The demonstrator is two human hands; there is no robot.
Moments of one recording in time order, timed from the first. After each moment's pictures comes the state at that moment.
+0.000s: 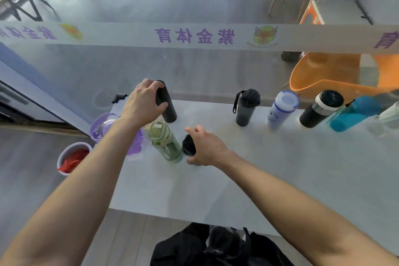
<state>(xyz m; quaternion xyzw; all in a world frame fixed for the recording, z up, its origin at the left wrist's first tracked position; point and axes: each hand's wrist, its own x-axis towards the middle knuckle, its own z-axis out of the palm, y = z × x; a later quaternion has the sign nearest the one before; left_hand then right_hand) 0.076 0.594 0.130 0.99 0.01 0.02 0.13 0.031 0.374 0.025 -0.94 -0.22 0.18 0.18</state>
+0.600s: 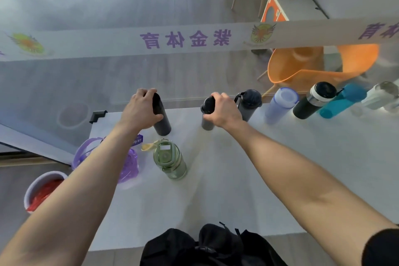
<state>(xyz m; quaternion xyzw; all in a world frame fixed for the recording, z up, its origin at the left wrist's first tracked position) 0.171 0.646 0.062 0.99 -0.03 -0.08 0.13 0.159 0.366 0.023 -0.97 0.04 0.05 0.24</state>
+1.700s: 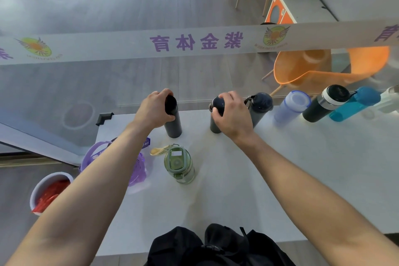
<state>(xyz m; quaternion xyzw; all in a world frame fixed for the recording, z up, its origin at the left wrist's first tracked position) 0.200 0.644 0.047 0.98 -0.08 -0.08 0.19 0.138 0.379 0.035 -0.95 0.01 -0.16 0.27</state>
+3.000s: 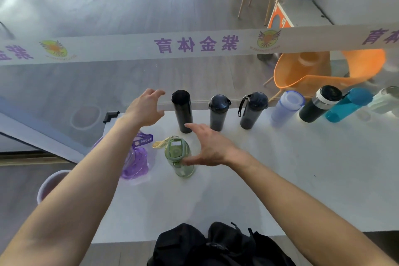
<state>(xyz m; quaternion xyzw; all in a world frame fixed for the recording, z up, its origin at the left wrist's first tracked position) 0.158 0.662 0.097 0.99 -0.07 -0.09 0.12 0.048 0.423 0.071 -0.93 -0.14 0.20 0.27</state>
